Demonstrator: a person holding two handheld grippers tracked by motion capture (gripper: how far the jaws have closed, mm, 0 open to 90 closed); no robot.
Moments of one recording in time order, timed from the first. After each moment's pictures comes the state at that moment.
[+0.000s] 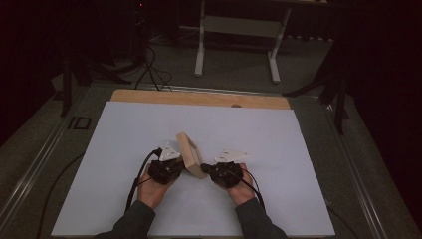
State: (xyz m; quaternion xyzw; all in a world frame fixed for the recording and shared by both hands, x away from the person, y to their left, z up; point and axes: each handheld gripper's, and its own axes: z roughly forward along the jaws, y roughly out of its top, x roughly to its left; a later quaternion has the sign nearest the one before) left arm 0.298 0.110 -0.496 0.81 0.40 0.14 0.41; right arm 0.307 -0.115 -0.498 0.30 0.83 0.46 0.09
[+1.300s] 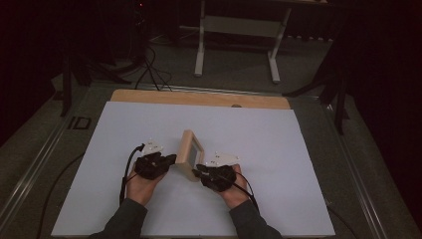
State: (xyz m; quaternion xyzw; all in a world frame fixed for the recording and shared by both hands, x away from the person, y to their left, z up) left arm 0.301 0.150 -0.489 0.76 0.44 0.14 0.45; right arm 0.298 -0.096 -0.497 0.27 0.84 0.45 0.11
